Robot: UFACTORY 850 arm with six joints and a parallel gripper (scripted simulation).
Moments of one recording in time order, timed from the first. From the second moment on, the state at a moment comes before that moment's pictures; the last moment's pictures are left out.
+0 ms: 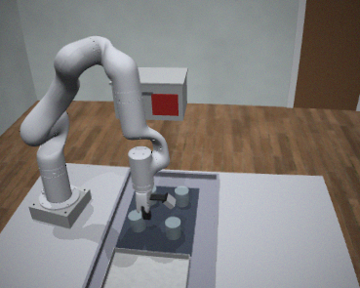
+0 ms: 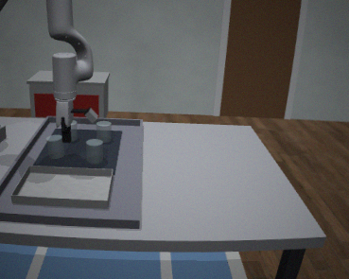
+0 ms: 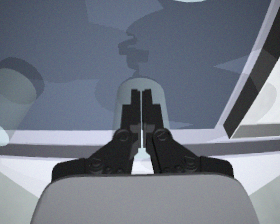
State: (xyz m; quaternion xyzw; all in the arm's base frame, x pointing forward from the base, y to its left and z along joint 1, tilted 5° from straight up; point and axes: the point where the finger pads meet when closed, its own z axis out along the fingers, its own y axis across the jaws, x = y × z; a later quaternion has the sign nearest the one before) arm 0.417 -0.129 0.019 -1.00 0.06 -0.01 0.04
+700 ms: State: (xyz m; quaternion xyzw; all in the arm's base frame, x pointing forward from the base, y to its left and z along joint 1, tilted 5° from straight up) arm 0.415 -0.128 0.021 -1.00 0.06 -0.01 0.04
